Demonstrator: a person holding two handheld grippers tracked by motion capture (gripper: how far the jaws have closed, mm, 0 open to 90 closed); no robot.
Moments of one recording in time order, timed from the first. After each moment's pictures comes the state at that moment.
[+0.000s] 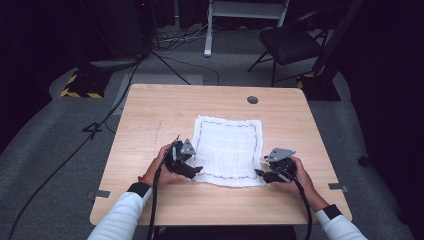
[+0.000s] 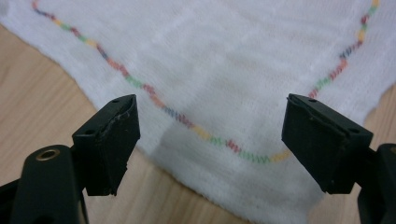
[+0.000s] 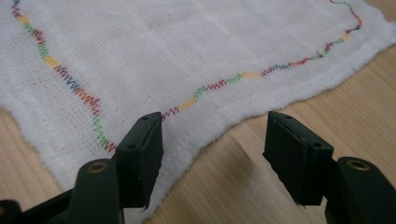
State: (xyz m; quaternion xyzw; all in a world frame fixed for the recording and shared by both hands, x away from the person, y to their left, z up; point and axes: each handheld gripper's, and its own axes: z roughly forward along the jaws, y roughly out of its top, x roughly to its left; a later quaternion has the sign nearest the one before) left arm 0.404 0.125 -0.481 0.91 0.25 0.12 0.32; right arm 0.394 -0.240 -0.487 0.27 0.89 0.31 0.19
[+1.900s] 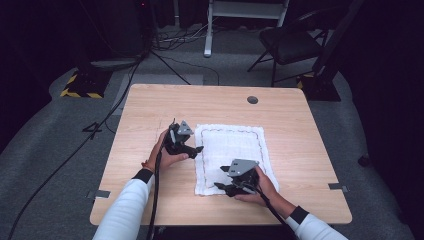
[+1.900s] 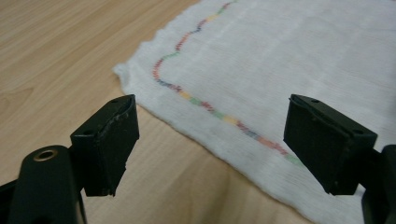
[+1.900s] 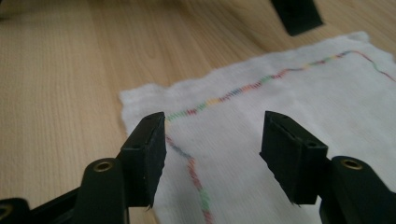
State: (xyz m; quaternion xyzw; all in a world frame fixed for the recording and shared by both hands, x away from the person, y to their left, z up) left arm 0.461 0.130 -0.466 0.86 0.31 0.16 0.37; right arm 0.353 -0.119 -0.468 0.14 0.90 0.40 0.13
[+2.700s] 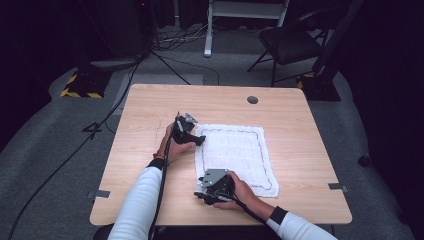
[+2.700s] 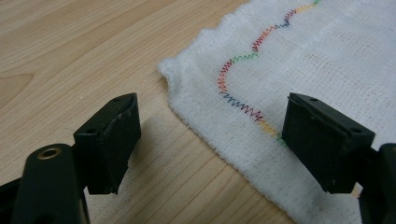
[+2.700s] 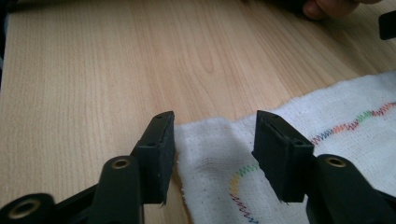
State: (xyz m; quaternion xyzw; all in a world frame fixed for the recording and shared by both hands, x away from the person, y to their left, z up) left arm 0.516 0.116 -0.502 0.84 0.39 0.14 0.35; right arm 0.339 -0.057 -0.489 0.10 0.92 0.37 0.11
